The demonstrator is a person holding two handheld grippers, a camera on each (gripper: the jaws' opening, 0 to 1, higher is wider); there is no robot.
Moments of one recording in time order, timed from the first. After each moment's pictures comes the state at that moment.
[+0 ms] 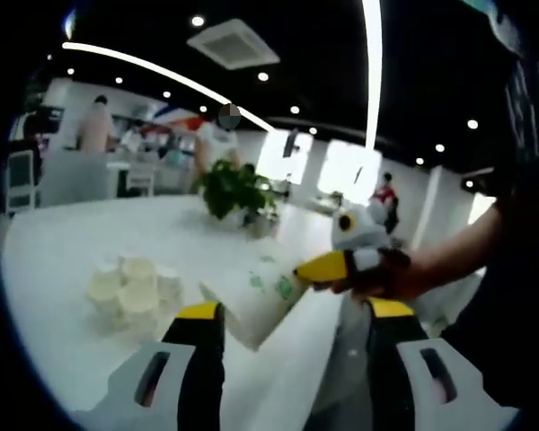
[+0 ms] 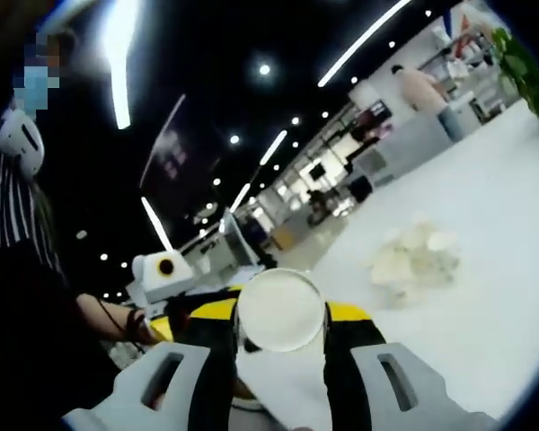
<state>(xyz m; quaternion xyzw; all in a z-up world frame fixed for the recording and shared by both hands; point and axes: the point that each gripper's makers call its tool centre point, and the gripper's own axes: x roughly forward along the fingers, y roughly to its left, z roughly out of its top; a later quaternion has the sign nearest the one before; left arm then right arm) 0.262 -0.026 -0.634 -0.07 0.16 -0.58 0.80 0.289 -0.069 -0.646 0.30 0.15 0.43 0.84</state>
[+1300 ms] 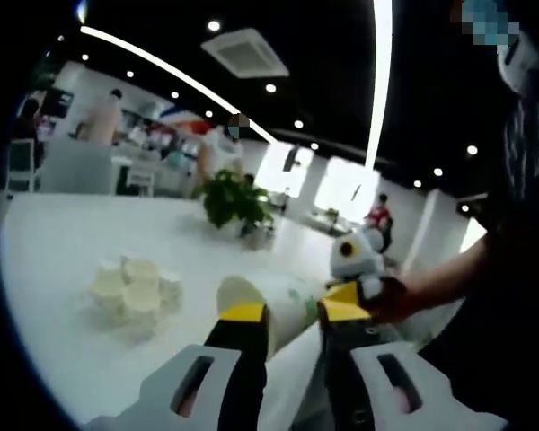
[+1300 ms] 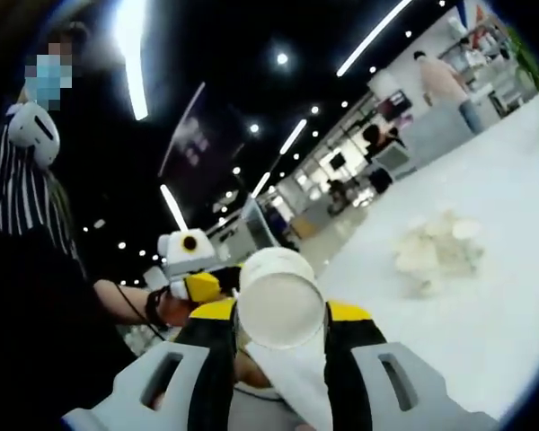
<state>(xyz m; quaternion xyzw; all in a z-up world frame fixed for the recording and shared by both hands) 0.263 -0.004 -0.613 -0.12 0.15 -0.58 0.79 0.264 -0.048 -0.642 0.28 0.15 0.48 0.82</state>
